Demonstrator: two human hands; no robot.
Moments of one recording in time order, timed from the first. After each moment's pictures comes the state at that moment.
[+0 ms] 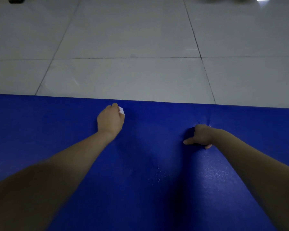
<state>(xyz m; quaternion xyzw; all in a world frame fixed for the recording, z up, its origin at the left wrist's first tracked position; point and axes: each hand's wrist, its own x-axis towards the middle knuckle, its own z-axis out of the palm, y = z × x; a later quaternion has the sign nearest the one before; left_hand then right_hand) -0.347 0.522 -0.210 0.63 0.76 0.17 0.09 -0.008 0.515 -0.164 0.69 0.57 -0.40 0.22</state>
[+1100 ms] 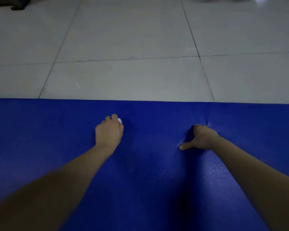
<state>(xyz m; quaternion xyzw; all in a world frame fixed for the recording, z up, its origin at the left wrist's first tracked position) -0.346 0.479 -0.217 0.67 0.74 0.08 -0.03 -0.004 0.490 -0.178 0.71 0.61 -0.32 0.16</state>
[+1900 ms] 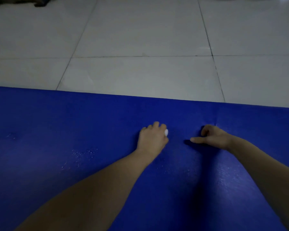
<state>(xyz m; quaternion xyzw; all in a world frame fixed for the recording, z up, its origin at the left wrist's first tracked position) -0.236 0.437 -0.196 0.77 0.63 0.07 0.08 0.015 0.487 -0.169 0.67 0.58 -0.47 0.03</state>
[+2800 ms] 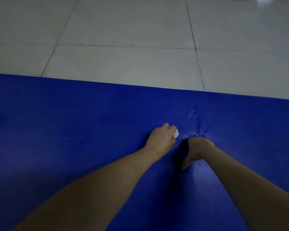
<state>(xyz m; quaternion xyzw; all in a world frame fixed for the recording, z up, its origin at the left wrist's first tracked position) -0.157 0.389 -0.184 0.77 0.58 0.09 0.24 0.000 0.400 -0.147 0.63 0.63 -0.27 0.37</state>
